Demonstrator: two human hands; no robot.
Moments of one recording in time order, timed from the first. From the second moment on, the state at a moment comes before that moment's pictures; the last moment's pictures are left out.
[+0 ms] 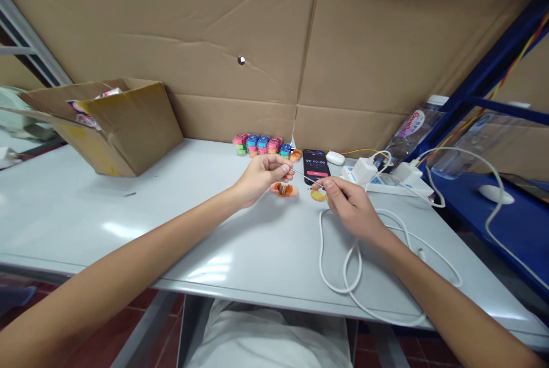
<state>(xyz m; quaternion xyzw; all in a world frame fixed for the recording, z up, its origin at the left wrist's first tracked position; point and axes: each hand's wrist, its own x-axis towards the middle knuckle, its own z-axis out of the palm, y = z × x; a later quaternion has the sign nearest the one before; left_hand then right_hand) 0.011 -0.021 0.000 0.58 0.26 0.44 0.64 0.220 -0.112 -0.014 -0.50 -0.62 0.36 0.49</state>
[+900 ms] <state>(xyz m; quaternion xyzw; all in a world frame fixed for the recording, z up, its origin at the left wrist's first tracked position) 0.012 -0.031 0.003 0.73 0.23 0.37 0.52 0.218 -0.117 -0.009 -0.41 -0.43 0.67 0.44</state>
